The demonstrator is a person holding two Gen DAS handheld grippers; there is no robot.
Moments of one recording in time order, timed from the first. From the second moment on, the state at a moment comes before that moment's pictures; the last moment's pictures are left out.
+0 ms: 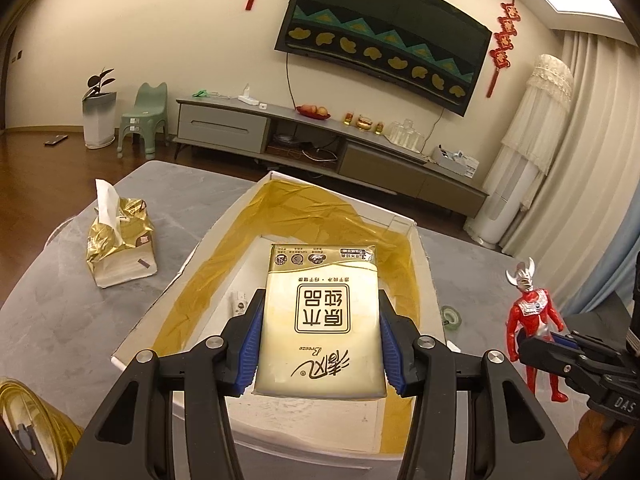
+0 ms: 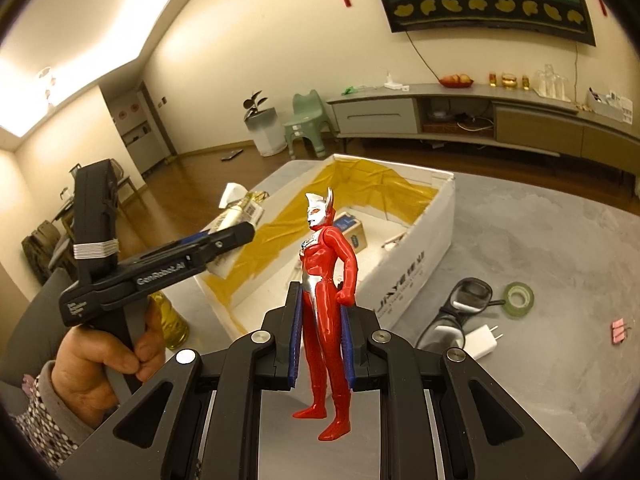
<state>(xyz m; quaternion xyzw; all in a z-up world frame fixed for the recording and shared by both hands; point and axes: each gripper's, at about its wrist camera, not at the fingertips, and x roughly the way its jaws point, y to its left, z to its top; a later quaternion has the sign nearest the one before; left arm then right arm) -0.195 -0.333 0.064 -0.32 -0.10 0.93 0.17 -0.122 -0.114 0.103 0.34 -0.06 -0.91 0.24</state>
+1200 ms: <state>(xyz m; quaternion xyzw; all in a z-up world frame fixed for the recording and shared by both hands) -0.207 -0.353 0.069 -0.32 -0.14 0.92 0.17 -0.166 -0.169 0.131 0.36 -0.05 -0.90 0.24</state>
